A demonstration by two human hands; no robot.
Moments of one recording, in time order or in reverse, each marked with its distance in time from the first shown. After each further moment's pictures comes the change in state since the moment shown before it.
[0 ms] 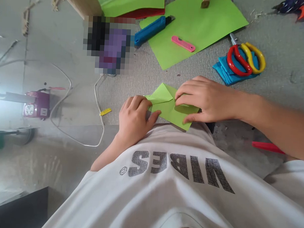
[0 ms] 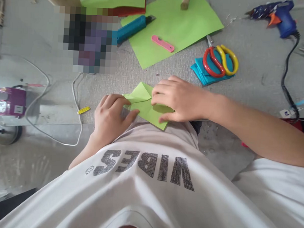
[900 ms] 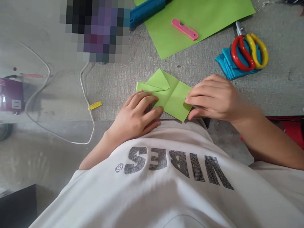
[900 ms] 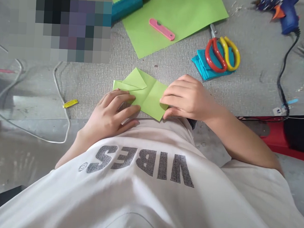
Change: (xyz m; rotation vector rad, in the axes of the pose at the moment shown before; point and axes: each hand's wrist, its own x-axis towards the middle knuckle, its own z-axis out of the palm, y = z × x) left_hand -0.006 -0.017 -0.003 -0.178 -0.142 0.375; right_hand -0.032 -0.009 0.019 0.129 0.148 0.282
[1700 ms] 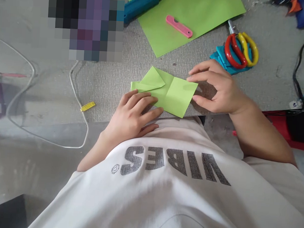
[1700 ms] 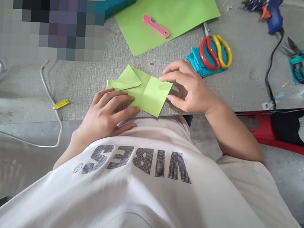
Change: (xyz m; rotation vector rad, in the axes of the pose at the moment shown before) left_hand -0.001 0.001 -0.002 -0.075 -0.041 -0.015; right_hand -0.005 0.006 -0.004 0.093 0.241 0.138
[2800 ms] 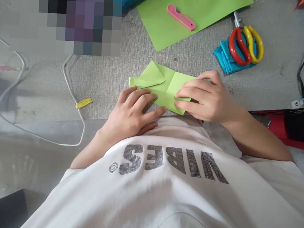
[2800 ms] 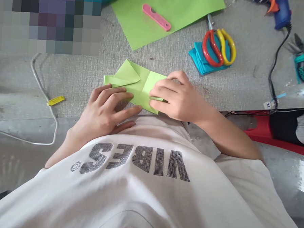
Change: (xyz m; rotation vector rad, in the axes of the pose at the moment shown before) left_hand 0.000 0.003 0.001 0.156 0.012 0.085; right_hand -0.004 -0.025 0.029 -0.392 0.027 -0.443
